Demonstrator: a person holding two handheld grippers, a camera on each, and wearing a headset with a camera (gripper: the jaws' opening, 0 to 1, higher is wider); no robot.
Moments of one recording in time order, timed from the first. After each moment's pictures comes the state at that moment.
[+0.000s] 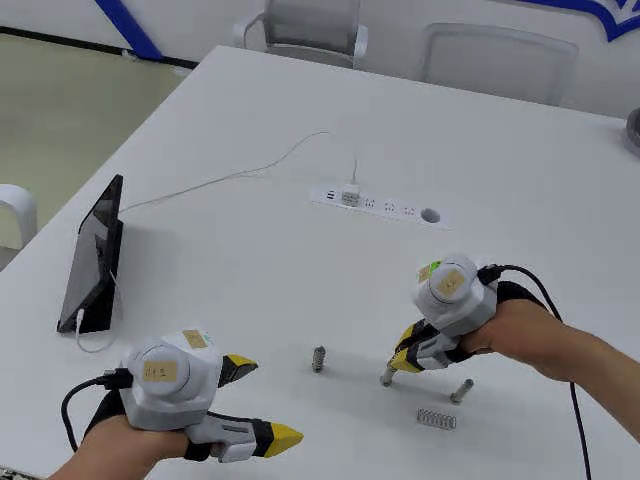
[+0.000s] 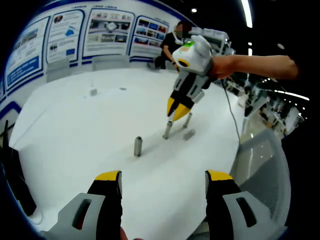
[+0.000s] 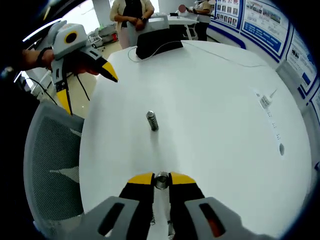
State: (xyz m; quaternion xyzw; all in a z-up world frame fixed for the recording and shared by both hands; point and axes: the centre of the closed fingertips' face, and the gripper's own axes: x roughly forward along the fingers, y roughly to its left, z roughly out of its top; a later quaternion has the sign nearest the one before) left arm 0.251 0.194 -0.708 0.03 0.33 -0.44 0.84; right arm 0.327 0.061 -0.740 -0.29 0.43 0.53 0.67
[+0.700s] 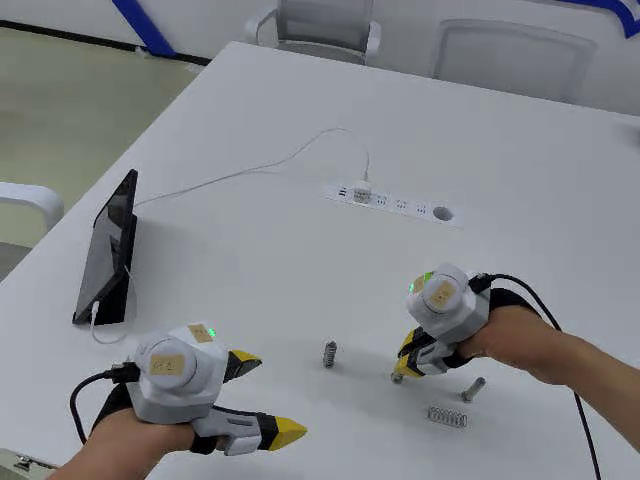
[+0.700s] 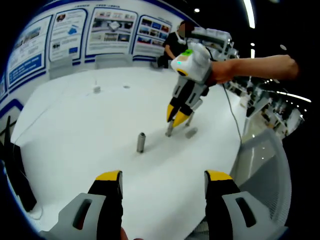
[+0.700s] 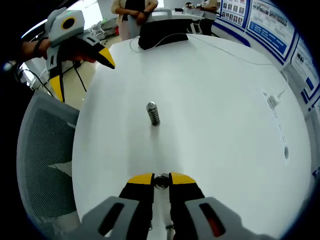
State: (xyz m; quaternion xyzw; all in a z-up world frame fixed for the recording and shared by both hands) left arm 0.249 0.201 -0.712 0.03 0.33 -0.43 0.84; right arm 0.326 0.065 -0.767 -0.31 0.44 0.53 0.65
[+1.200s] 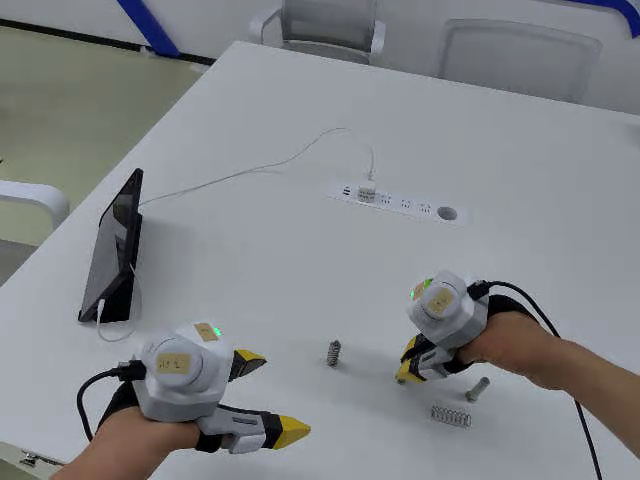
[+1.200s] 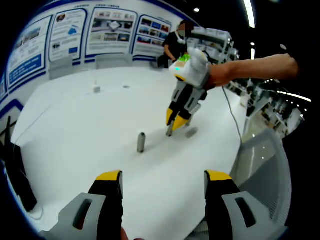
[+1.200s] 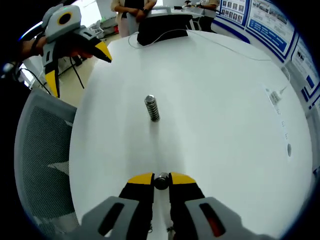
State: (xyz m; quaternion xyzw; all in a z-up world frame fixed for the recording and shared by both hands) left arm 0.249 0.202 -0.711 0.03 0.33 -0.43 0.84; right arm 0.325 0.063 -0.777 -0.31 0.45 0.53 0.65
